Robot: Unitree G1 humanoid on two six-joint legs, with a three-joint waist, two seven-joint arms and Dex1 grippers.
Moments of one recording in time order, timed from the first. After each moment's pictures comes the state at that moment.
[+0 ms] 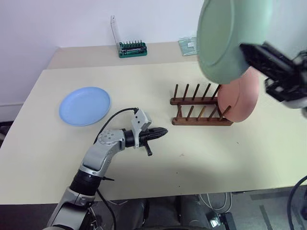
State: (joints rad) left arm -0.36 0.31 -0.22 -0.08 -0.32 0.45 -0.87; right arm -0.45 -0.87 -0.44 -0.41 1.56 0.79 0.36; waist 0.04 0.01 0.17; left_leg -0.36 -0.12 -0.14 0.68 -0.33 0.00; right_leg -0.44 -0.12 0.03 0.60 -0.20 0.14
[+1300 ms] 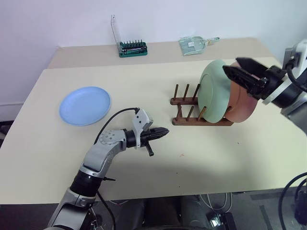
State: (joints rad) left arm -0.37 0.30 -0.22 -0.12 -0.32 0.51 -0.84; right arm -0.49 -0.90 -0.34 -0.28 0.92 0.68 0.50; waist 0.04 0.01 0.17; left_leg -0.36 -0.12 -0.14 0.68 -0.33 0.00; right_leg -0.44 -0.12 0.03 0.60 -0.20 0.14
